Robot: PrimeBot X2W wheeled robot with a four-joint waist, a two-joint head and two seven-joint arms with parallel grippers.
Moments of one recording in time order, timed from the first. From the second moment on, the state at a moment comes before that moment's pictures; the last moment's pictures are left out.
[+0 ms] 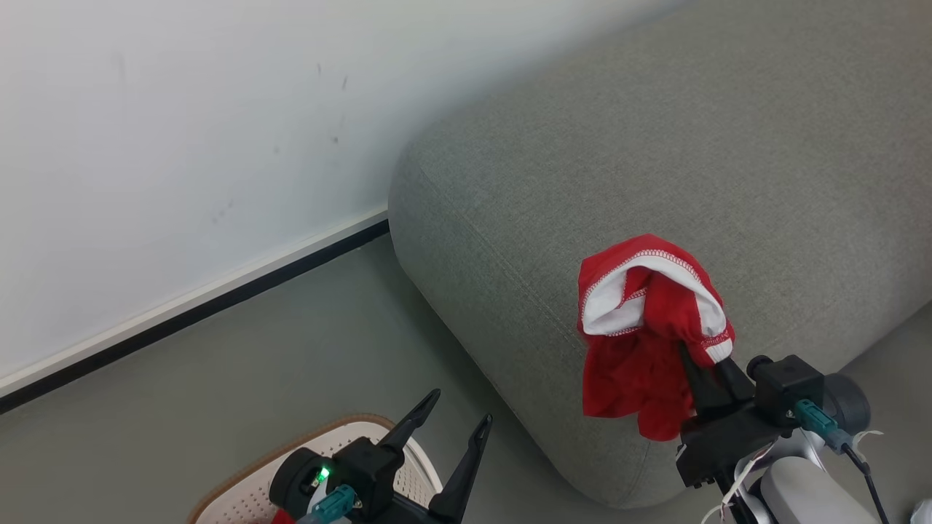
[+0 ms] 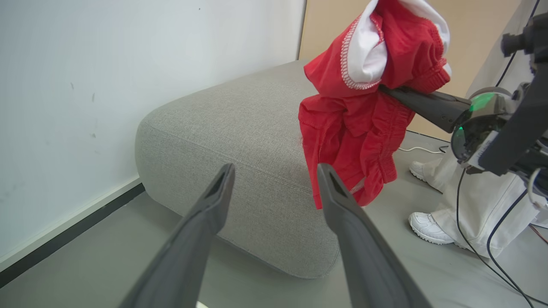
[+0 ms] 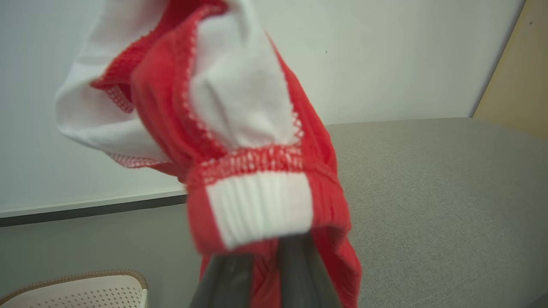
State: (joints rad) left arm -0.12 0.09 -0.50 0.16 -0.32 -0.10 -0.09; right arm -0.33 -0.28 0.49 0.37 0.36 -0.06 -0.26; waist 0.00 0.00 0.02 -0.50
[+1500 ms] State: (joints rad) left arm -0.41 0.17 -0.44 -0.15 -0.23 -0.08 0.04; right arm -1.21 -0.48 0.16 0.79 0.47 -0.01 -0.20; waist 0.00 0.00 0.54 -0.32
